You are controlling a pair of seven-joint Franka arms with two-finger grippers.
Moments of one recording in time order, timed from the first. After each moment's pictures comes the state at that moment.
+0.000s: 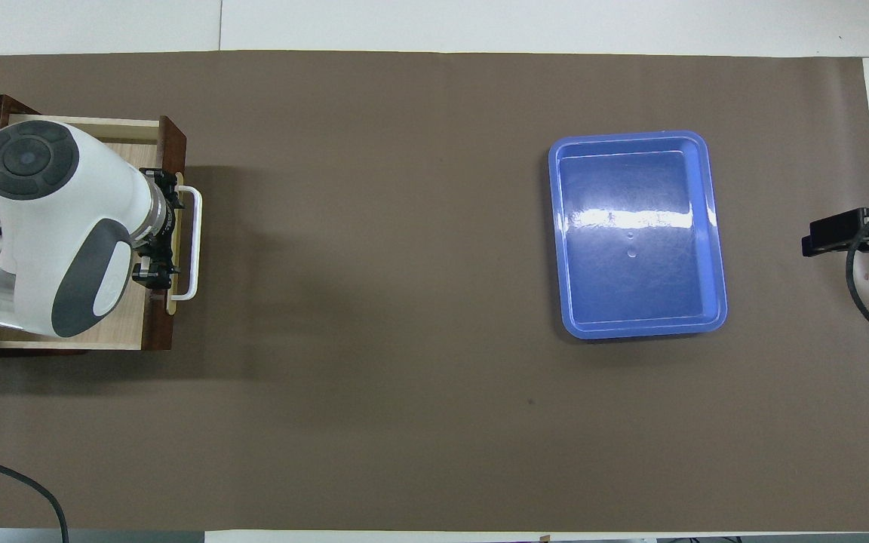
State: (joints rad) left arm -0.17 0.12 -0.05 -1.94 0.18 2.05 -1.78; right arm -0.03 -0.05 -0.06 -1.72 0.02 1.63 -0.03
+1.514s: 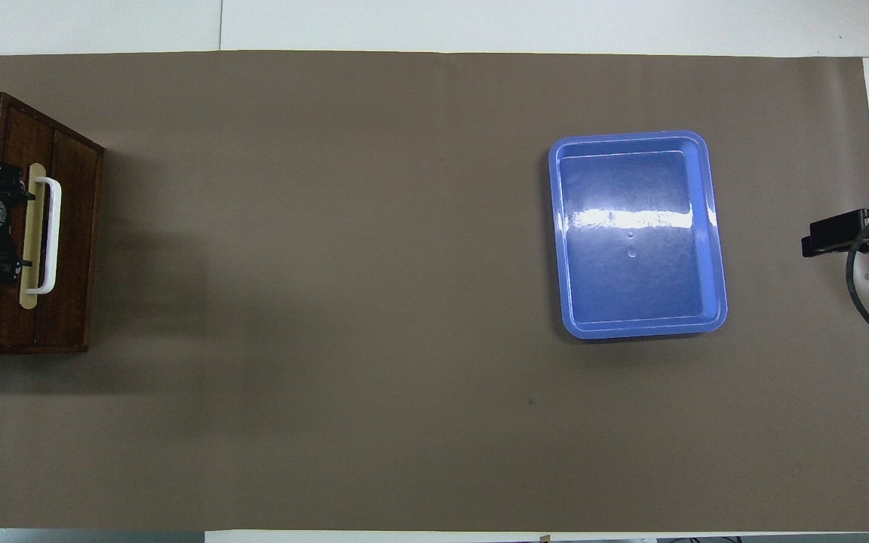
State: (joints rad) left arm 0.13 0.11 -0.05 -1.94 0.29 2.12 -1.57; right arm -0.03 -0.06 -0.06 -1.72 0.02 1.62 -0.03
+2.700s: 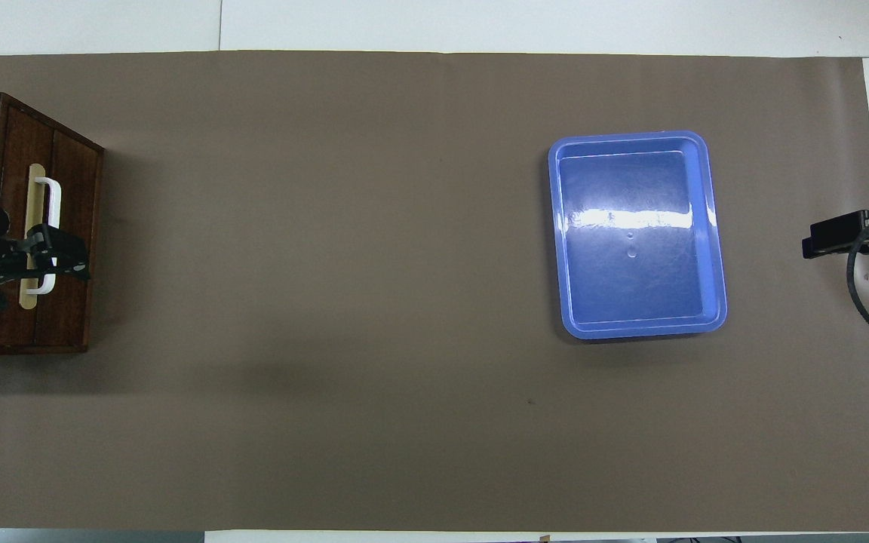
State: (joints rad) left arm 0.02 -0.09 -0.07 -1.79 0.01 1.57 -0.30; right arm -0.03 -0.06 -0.06 -1.72 0.02 1.62 -0.03
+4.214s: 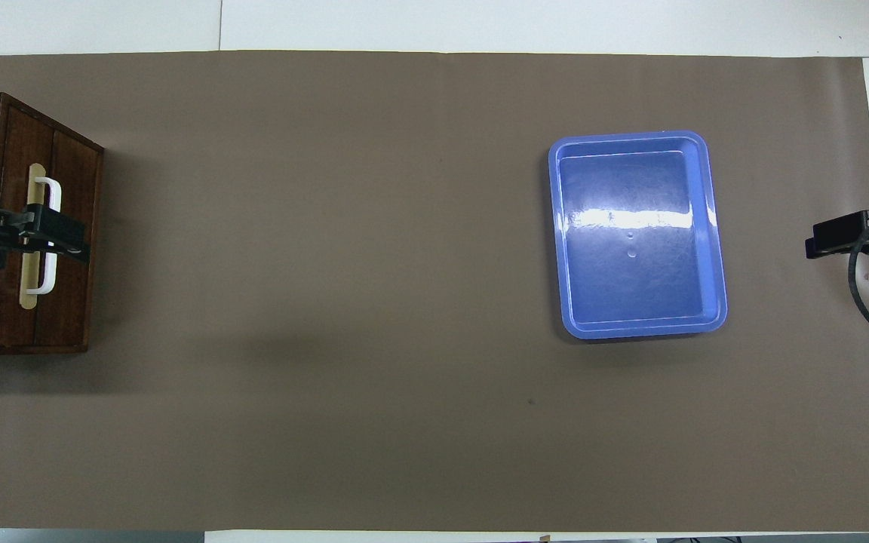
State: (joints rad) left arm 0.00 0.03 -0.06 -1.59 -0.01 1.48 -0.05; right arm -0.03 -0.06 -0.06 -1.72 0.00 1.62 -0.03
